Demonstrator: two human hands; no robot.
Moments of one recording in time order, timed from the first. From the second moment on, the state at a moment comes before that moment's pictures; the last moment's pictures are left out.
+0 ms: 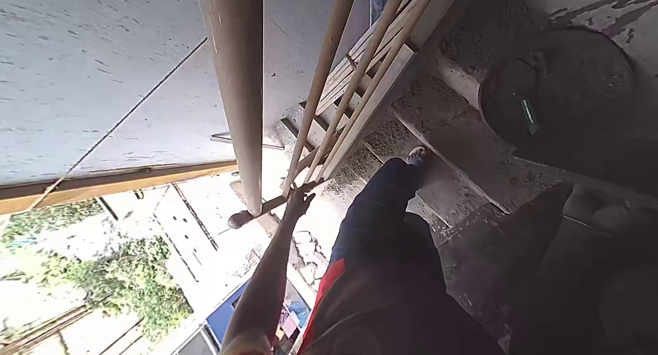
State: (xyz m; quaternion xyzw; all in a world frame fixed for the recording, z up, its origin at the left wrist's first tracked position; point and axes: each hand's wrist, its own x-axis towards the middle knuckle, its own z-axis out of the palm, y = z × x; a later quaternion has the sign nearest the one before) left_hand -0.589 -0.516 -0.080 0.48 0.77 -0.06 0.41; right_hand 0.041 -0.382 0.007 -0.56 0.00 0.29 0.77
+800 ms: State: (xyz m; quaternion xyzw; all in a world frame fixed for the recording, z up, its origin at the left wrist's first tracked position) left_hand -0.629 -0.423 -0.157 0.62 0.76 0.19 -0.10; right_hand -0.304 -0.515 -0.351 -0.55 0.00 0.50 0.67
